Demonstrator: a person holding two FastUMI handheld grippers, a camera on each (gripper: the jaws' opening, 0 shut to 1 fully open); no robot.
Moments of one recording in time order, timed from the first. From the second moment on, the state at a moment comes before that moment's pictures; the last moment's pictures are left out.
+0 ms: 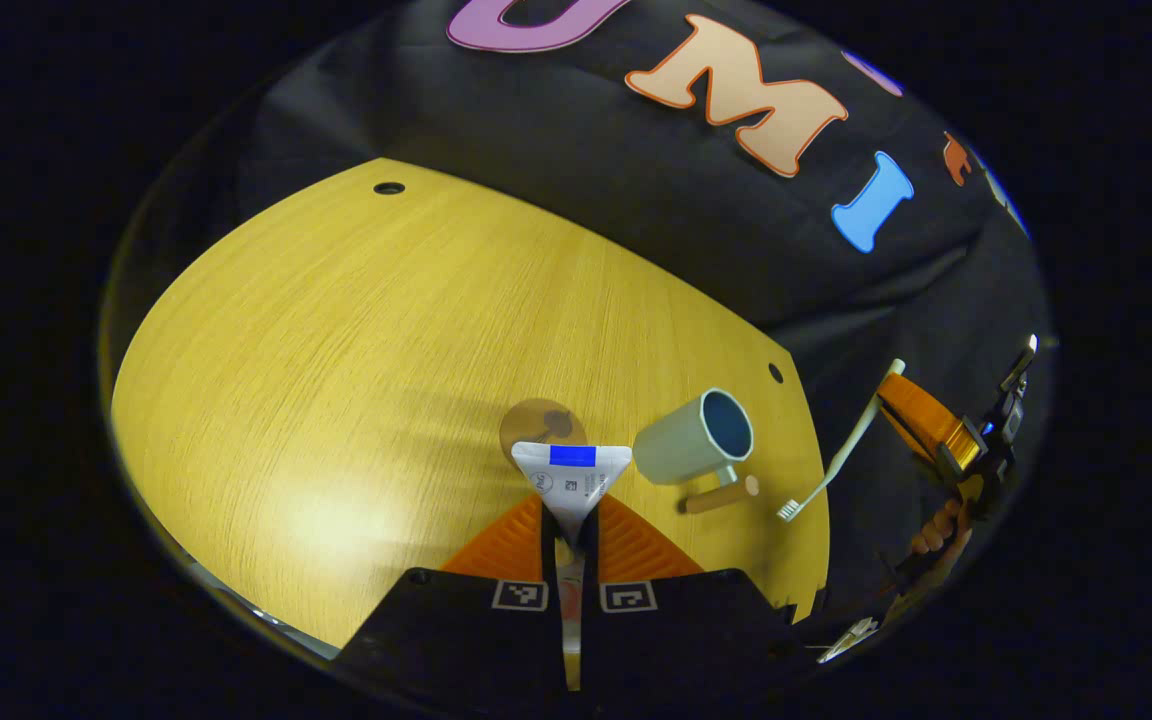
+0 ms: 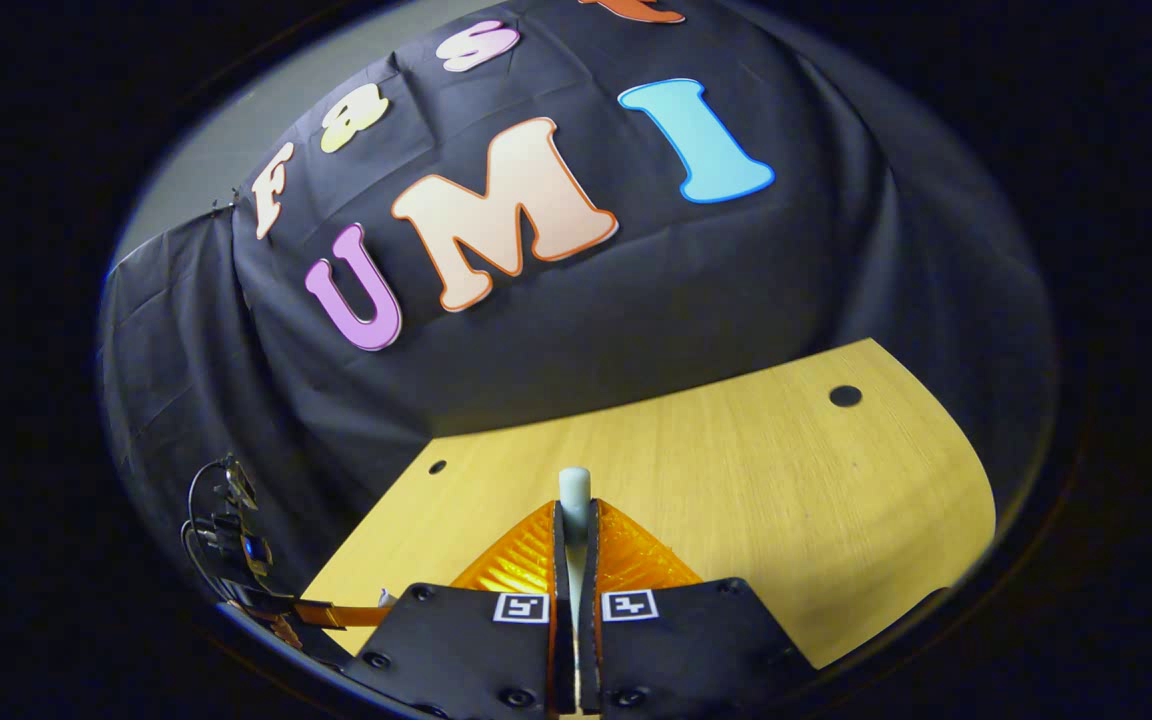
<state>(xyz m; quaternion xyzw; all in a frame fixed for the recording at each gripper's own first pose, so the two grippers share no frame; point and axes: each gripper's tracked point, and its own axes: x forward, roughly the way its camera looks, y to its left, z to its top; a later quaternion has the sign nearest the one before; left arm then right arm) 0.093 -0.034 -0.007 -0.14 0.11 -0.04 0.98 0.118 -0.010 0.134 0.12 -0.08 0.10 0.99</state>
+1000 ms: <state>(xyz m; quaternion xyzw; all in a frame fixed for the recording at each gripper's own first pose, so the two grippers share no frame) 0.164 -0.122 0.118 -0.13 -0.11 -0.15 0.97 0.215 0.025 0.086 0.11 -0.10 0.12 0.98</state>
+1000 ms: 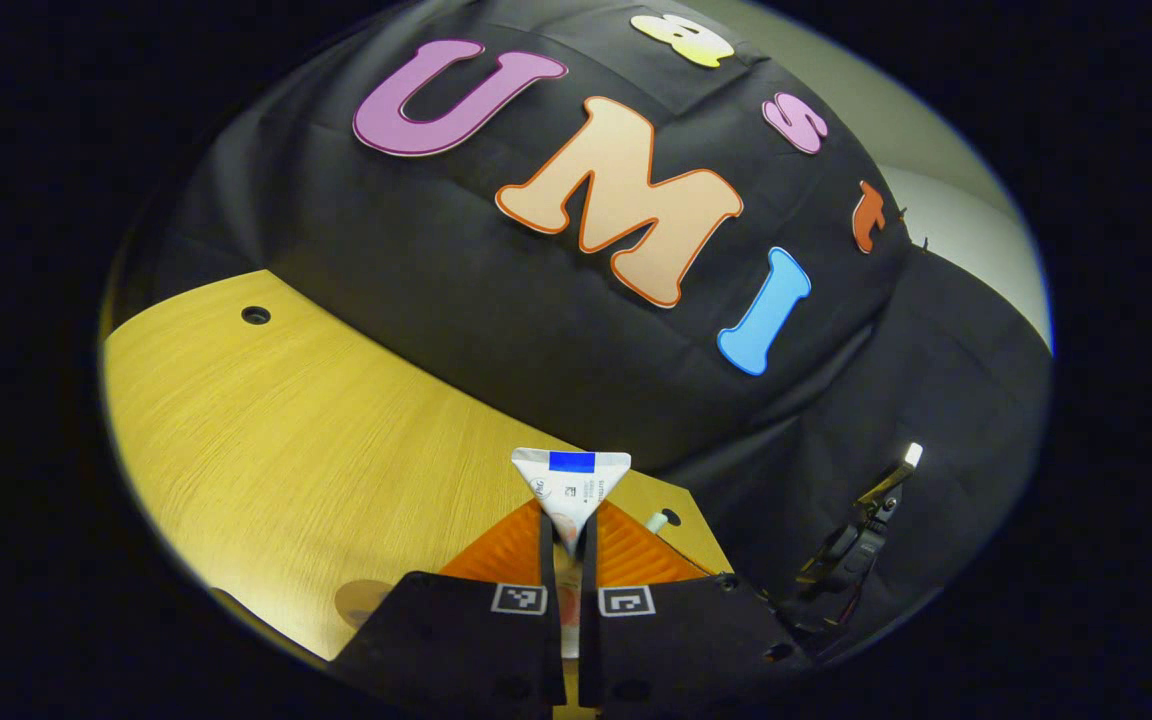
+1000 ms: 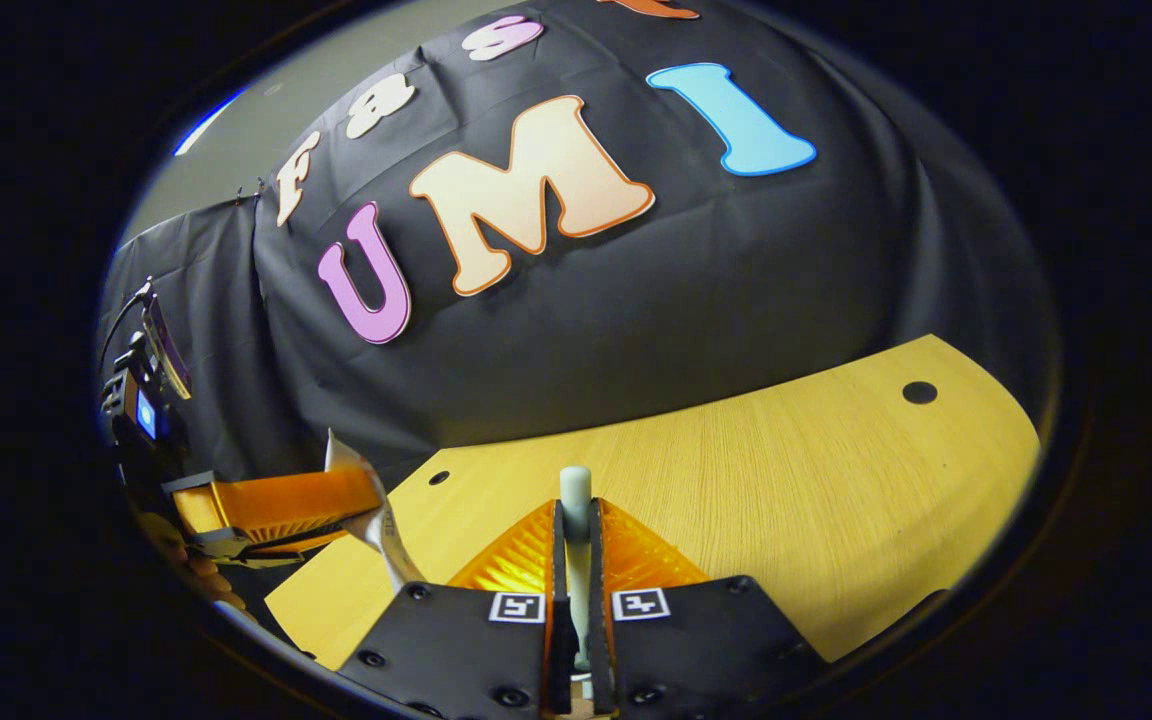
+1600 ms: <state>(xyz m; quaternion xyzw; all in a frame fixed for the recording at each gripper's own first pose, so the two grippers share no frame) 0.181 -0.153 0.108 -0.13 -0.13 -0.16 0.97 0.160 -0.094 0.084 0.16 -0.16 -0.01 0.97</state>
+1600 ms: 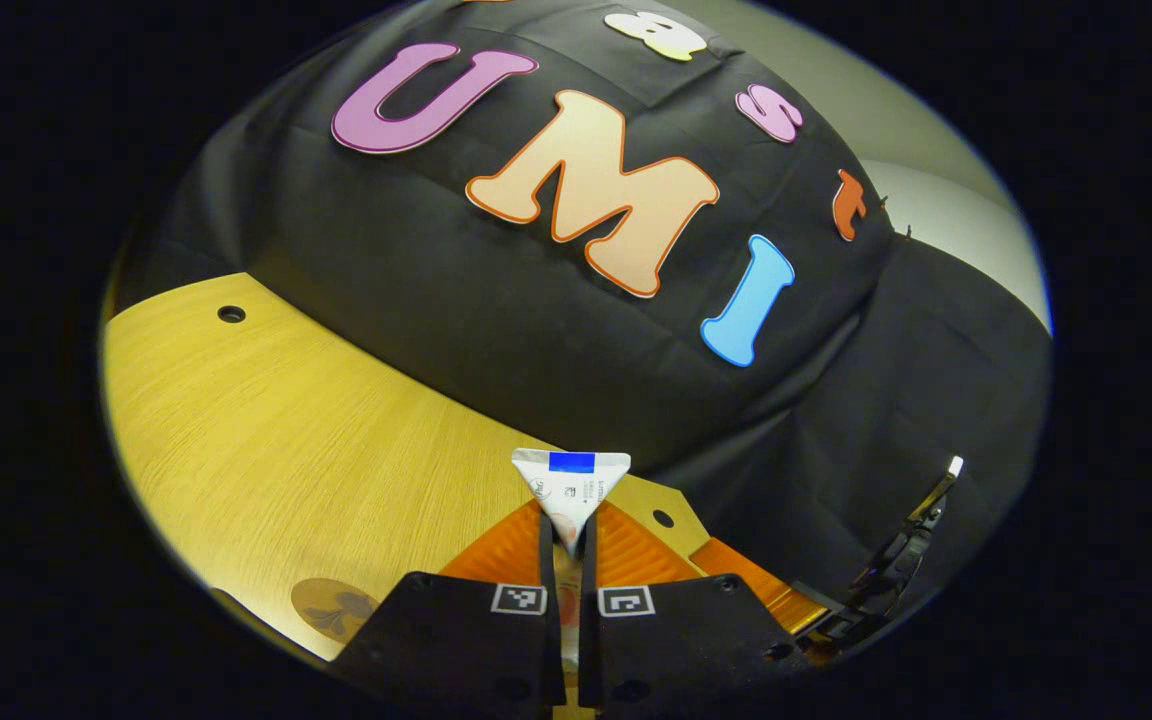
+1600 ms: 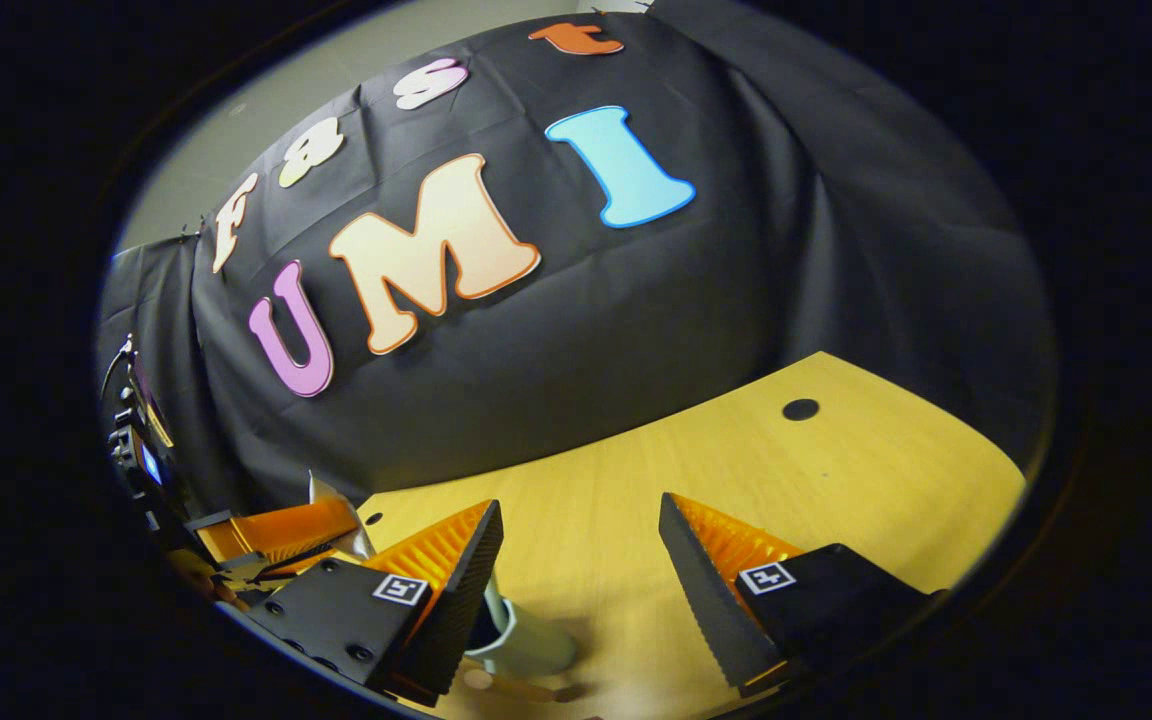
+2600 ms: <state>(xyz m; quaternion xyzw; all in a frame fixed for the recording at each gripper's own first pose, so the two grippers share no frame) 0.170 -0.183 0.051 -0.04 -0.17 -0.16 0.97 0.107 -0.134 0.045 0.13 -0.13 -0.05 0.98</state>
